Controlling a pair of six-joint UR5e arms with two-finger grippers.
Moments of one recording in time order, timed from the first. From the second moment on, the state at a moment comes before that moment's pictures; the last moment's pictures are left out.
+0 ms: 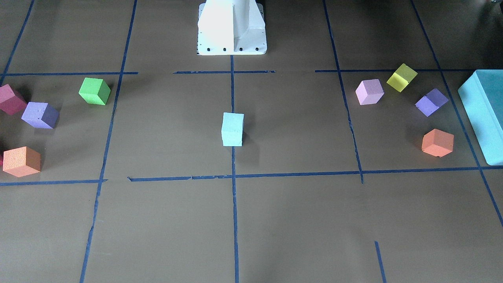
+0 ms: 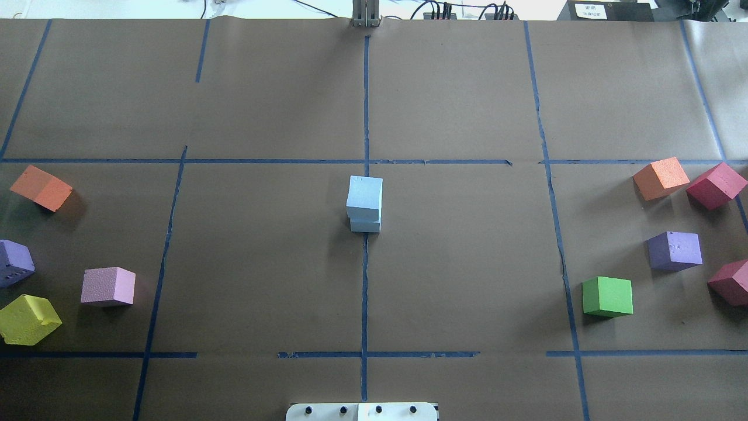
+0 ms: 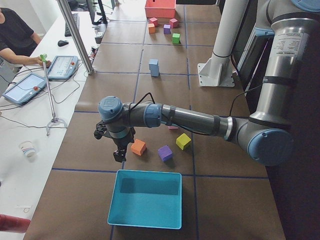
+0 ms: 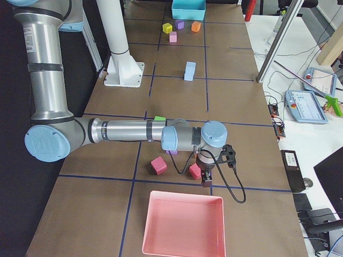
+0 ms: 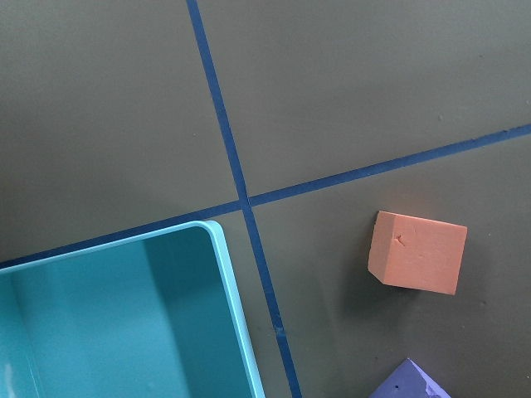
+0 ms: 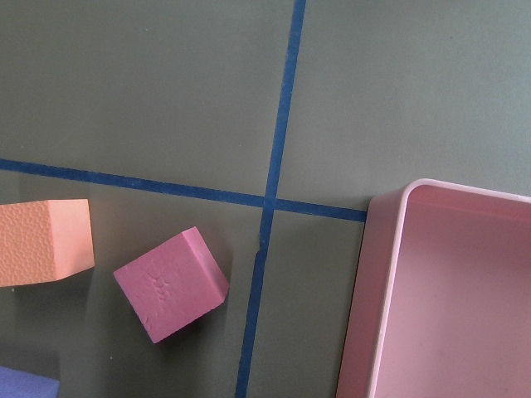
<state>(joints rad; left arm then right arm) -1.55 -1.70 -1.63 -1.37 -2.35 0.25 1.57 -1.51 1.56 -1.61 2.32 -0.13</state>
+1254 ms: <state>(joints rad) -1.54 -1.67 -1.59 -1.38 -2.46 0.26 1.55 -1.47 1.55 -1.62 2.43 -0.12</state>
